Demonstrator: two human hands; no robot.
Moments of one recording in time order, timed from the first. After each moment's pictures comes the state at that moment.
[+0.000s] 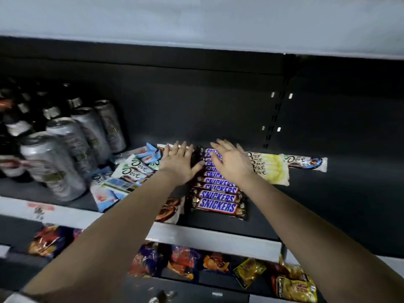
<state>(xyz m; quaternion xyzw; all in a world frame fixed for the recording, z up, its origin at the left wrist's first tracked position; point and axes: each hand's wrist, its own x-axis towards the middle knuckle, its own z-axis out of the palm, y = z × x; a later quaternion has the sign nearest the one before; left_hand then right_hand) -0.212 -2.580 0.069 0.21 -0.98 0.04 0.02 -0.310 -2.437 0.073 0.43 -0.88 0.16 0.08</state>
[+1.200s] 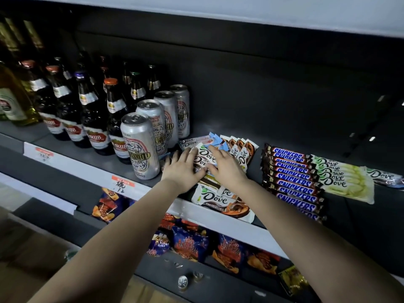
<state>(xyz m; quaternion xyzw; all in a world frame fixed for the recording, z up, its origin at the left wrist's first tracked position) -0.085 -2.696 0.024 0.32 -0.94 -0.11 0.07 -0.202 -2.597 0.034 0.51 -0.84 0.17 -0.01</state>
